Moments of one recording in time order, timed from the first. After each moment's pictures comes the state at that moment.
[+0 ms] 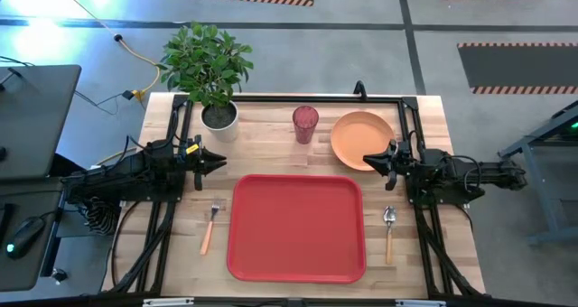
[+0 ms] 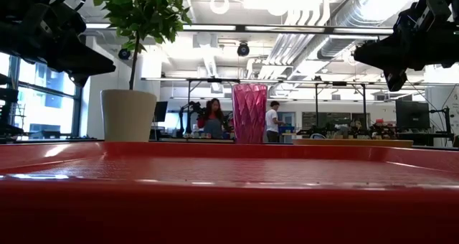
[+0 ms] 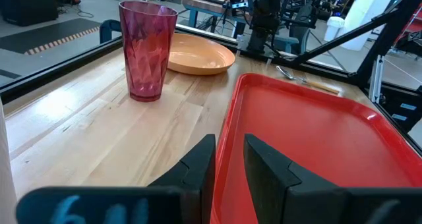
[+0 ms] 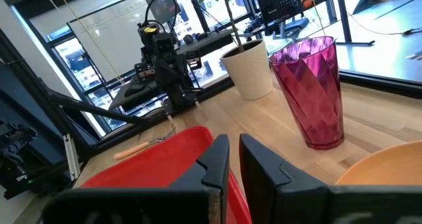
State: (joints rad) left arm 0.23 0.01 0.10 -0.29 0.06 -0.18; right arm 0.01 0.03 0.04 -0.02 0.23 0.40
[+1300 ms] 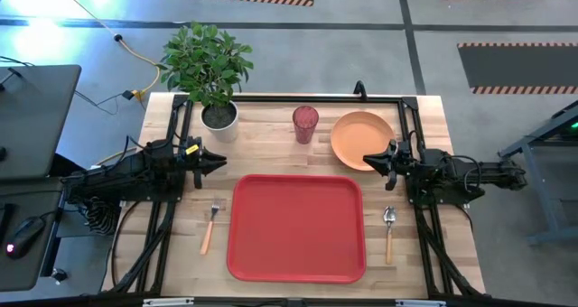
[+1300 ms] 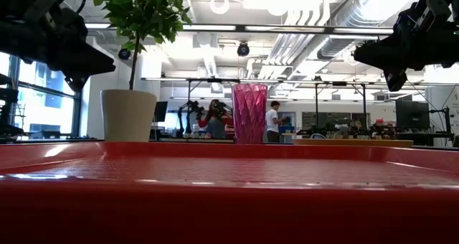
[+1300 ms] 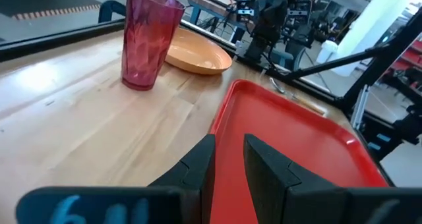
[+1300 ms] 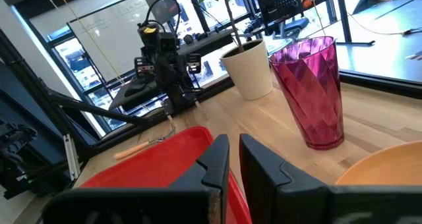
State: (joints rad) left arm 0.23 0.01 0.10 -0.28 0.07 -0.37; right arm 0.01 0.03 0.04 -0.02 0.23 0.40
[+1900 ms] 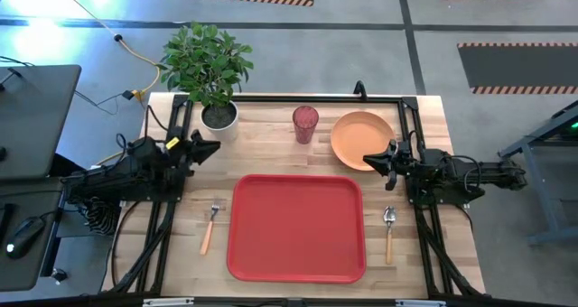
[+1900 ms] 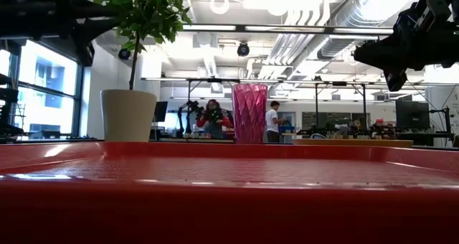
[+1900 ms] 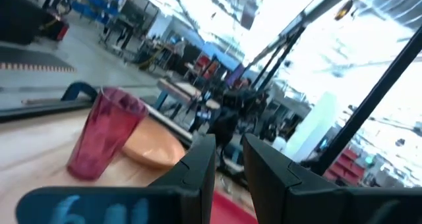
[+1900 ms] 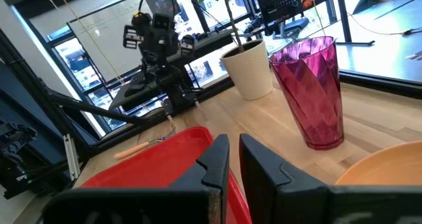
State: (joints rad) left arm 0.23 0.01 0.10 0.11 0.01 -0.59; right arm 0.01 0.03 0.04 -0.02 0.23 0.40
